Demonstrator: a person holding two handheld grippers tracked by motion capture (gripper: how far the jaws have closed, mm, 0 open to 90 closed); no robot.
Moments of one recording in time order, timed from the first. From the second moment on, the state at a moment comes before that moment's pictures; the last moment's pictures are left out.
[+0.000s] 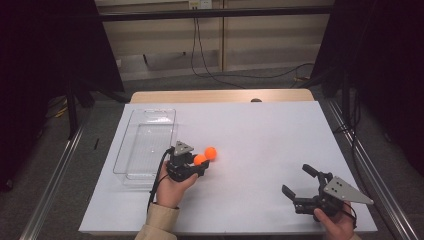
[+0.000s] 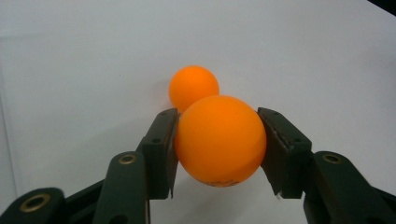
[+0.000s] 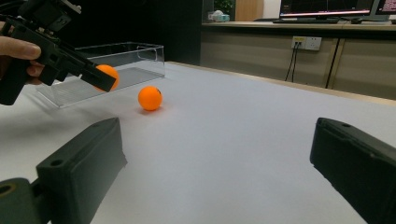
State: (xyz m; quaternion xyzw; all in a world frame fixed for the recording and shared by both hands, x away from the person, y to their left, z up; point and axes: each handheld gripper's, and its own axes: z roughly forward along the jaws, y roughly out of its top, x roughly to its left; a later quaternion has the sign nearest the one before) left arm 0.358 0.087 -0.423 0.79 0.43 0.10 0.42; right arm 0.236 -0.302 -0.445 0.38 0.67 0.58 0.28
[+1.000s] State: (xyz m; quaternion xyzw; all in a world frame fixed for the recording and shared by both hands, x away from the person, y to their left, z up) left arm 0.359 0.094 -0.414 0.79 0.44 0.10 0.42; right arm 0.235 -0.303 -0.446 0.38 0.67 0.58 0.28
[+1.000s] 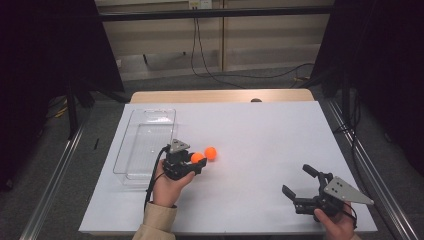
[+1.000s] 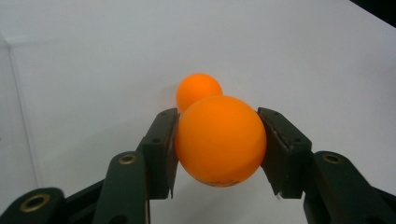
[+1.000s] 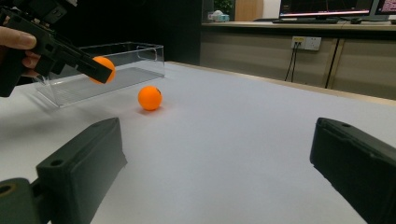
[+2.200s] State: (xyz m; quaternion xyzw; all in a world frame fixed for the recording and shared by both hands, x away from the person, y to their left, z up) left arm 0.361 0.110 -0.402 0.78 0.45 0.11 0.43; right arm 0.235 -0.303 -0.446 0.38 0.67 0.58 0.28
